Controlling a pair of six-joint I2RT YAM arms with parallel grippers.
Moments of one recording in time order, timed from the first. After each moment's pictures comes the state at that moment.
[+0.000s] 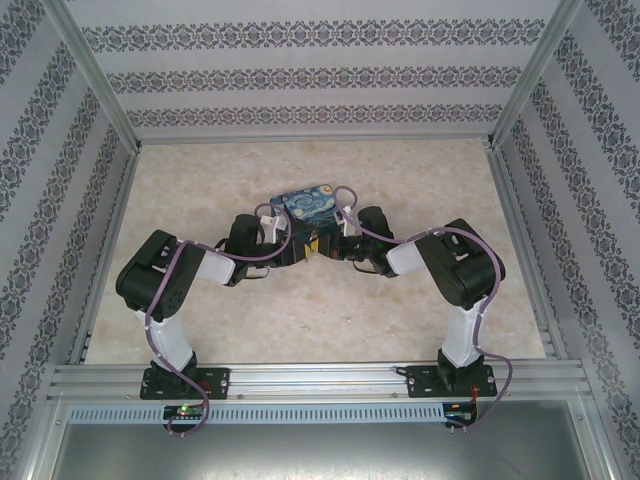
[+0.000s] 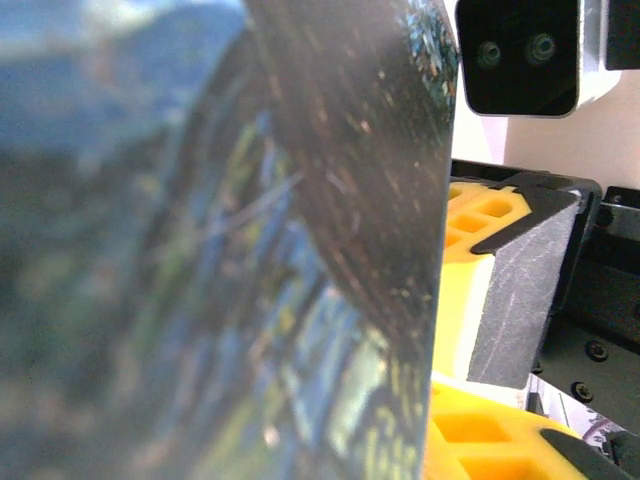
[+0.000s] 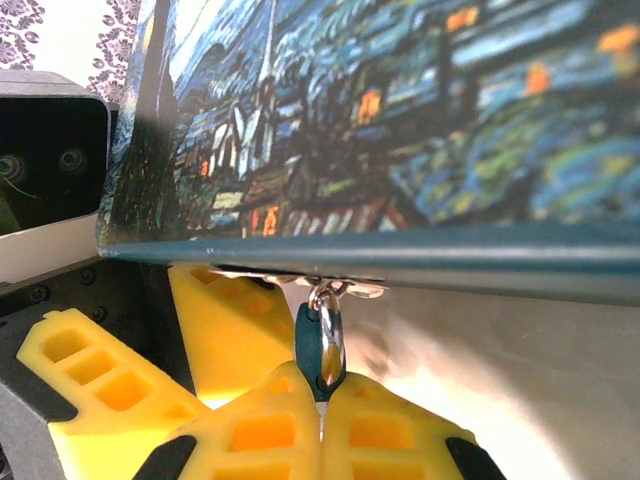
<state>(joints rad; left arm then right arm) -0.37 1.82 0.66 0.61 0.72 -0.68 0.48 1.92 0.78 0.60 -0.71 0.74</state>
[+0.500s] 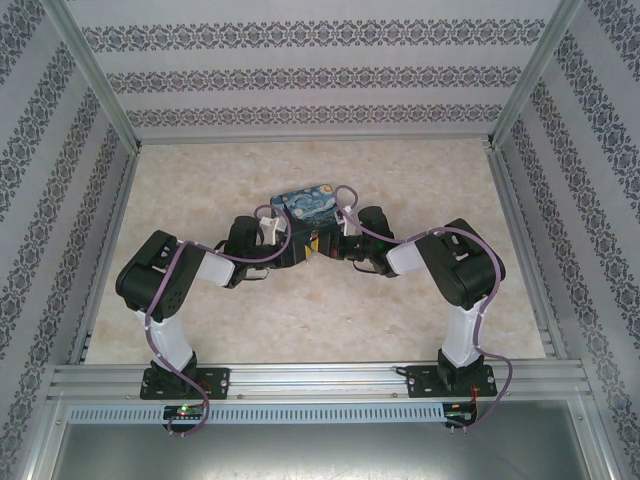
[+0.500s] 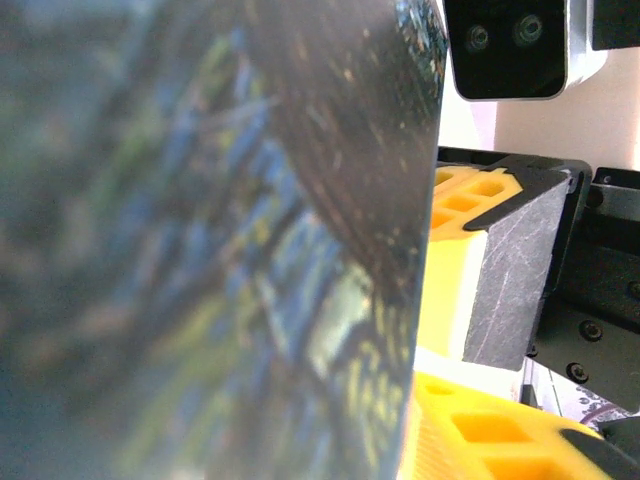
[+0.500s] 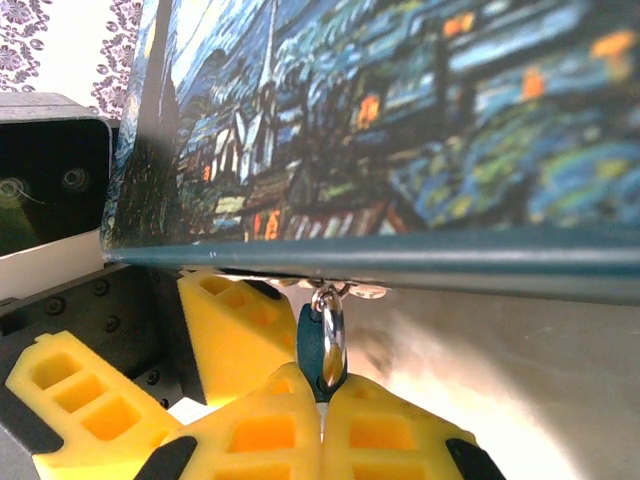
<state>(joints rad) -0.37 1.82 0.63 0.63 0.73 -0.68 0.48 1.92 0.78 0.61 -0.71 0.75</state>
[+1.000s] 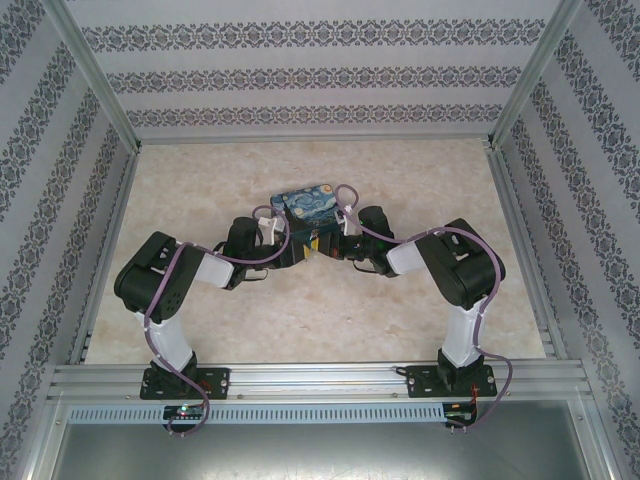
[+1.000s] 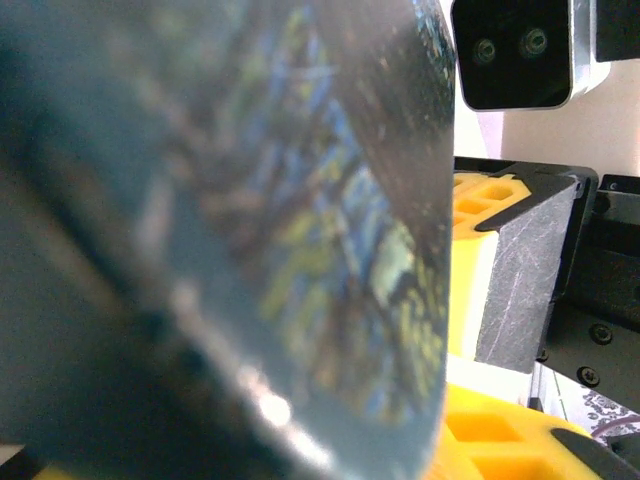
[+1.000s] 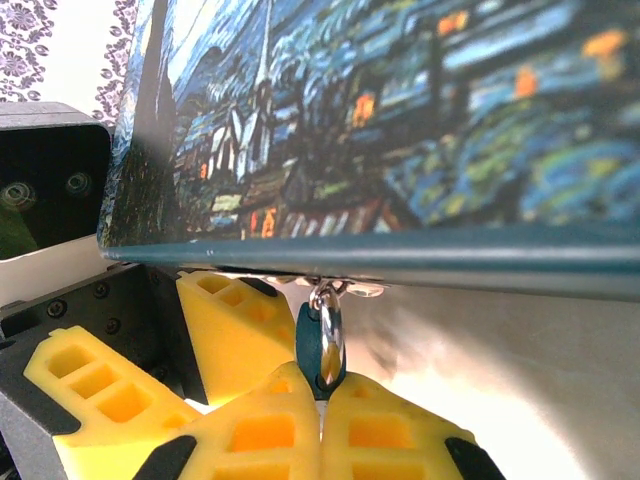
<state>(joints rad) -0.37 1.81 0.62 0.66 0.70 -0.70 0.48 1.93 0.78 0.62 -0.71 0.78</state>
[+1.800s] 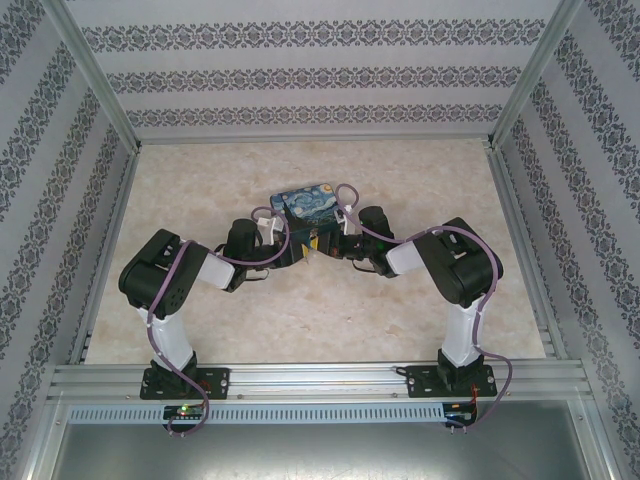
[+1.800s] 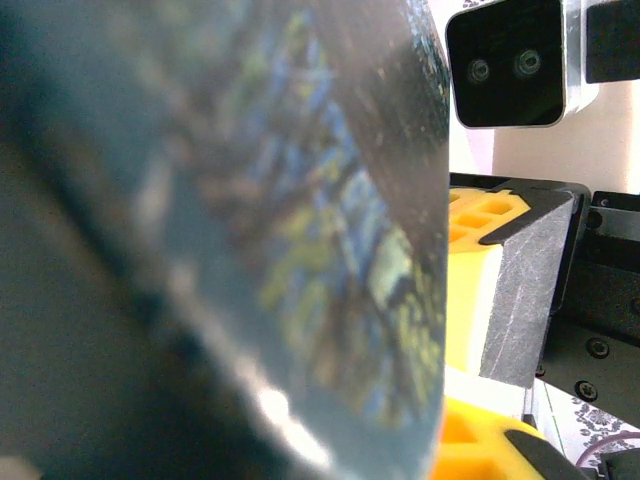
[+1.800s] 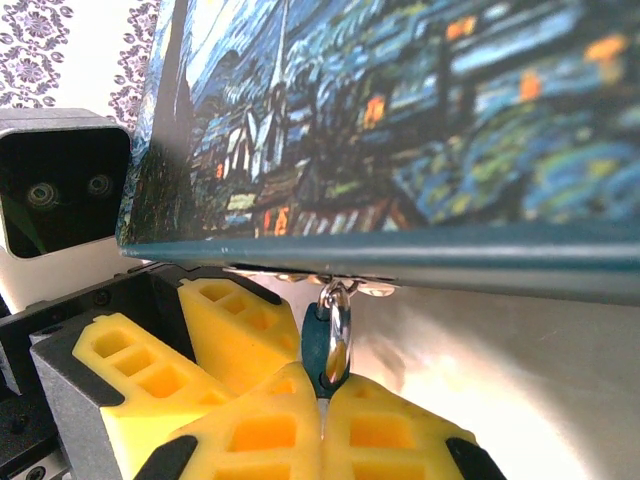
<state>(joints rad) -0.37 1.85 0.60 0.76 0.69 -0.74 0.48 1.94 0.78 0.67 -0.72 0.79</state>
